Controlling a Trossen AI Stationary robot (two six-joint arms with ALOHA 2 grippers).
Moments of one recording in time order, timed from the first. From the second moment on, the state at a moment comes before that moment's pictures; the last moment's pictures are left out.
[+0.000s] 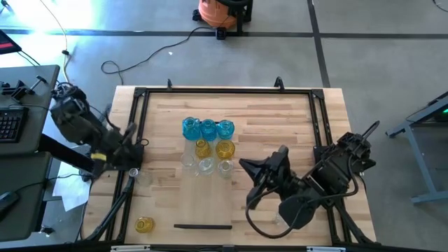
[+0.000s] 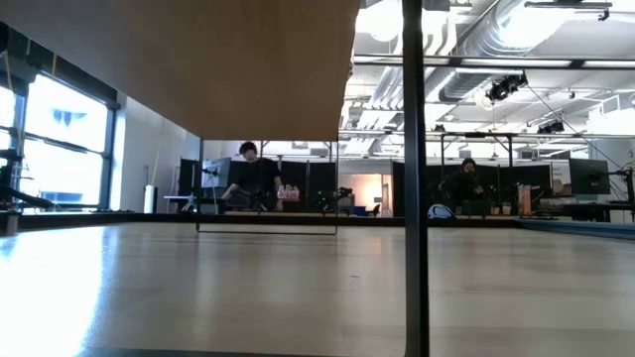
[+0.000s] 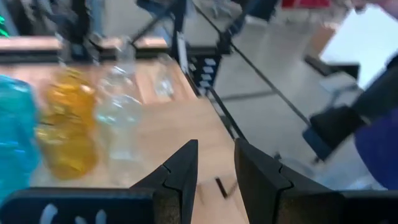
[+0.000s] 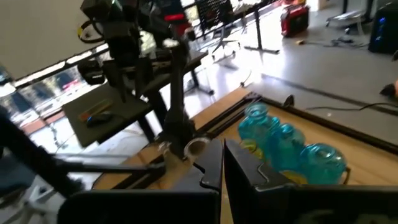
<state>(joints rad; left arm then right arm) -0.81 0.70 1.21 -0.92 -0.32 -0.33 0.69 1.89 2.35 -1.08 1.15 0.89</state>
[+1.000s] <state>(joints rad) -1.23 1.24 1.39 -1.23 -0.21 -0.71 0.72 1.89 2.35 -1.18 1.05 0.94</state>
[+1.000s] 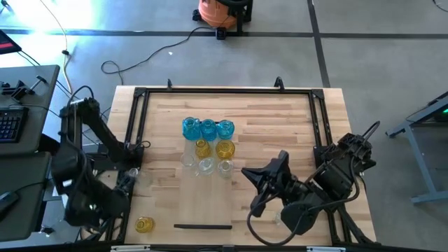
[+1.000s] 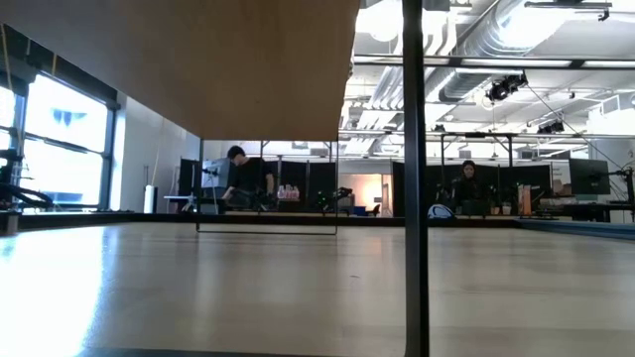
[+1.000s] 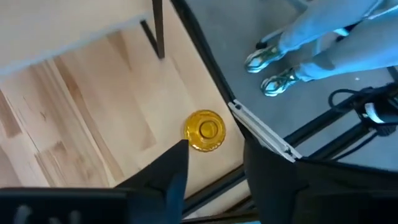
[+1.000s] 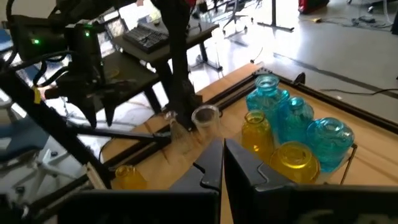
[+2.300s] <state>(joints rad) -1.26 1.71 1.39 -1.14 -0.15 -1.02 0.88 1.89 2.35 -1.41 1.07 1.08</state>
